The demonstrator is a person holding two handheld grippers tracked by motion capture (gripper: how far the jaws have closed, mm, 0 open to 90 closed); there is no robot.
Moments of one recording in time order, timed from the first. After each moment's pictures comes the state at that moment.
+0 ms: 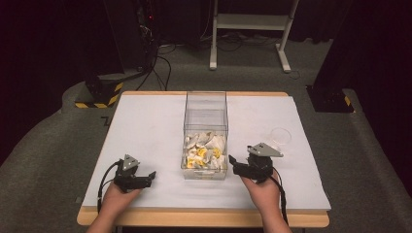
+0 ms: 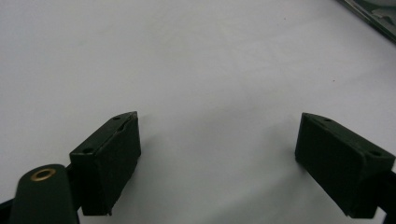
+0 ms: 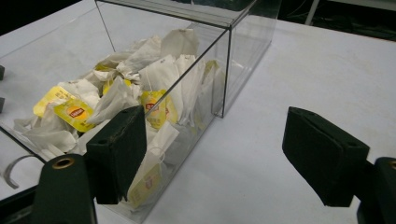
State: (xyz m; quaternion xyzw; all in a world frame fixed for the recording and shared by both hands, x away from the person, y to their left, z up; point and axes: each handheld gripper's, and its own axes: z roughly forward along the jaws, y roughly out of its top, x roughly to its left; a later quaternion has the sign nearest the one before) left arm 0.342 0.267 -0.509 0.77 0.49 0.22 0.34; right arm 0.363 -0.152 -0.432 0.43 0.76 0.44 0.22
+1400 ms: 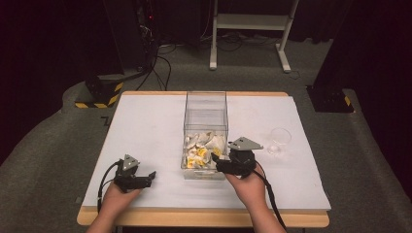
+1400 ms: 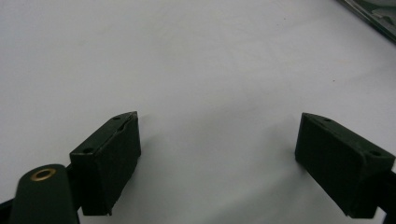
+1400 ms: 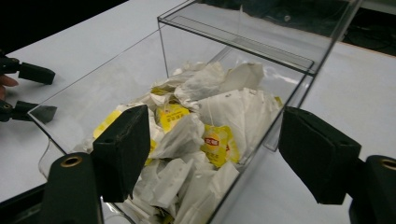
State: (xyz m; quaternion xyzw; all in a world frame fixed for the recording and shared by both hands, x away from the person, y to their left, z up) left arm 0.342 0.267 -0.509 0.77 0.49 0.22 0.34; right arm 0.369 -0.102 -0.414 0.38 0.79 0.44 0.20
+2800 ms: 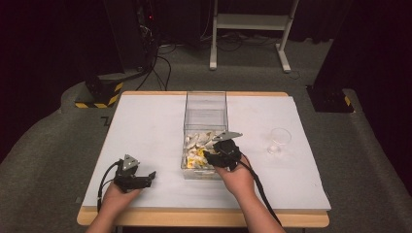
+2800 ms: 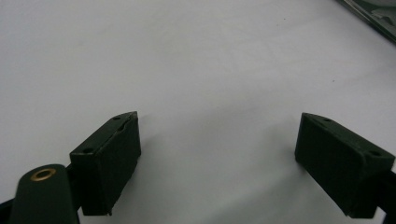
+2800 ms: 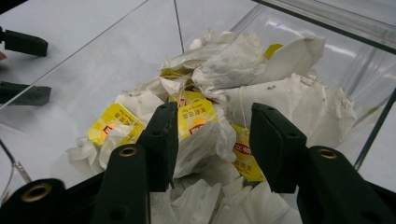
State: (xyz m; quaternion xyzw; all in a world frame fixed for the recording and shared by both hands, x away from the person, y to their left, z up) left arm 0.342 0.267 -0.509 0.77 0.49 0.22 0.34; right arm 0.403 -0.067 -0.430 0.39 0.83 0.37 0.14
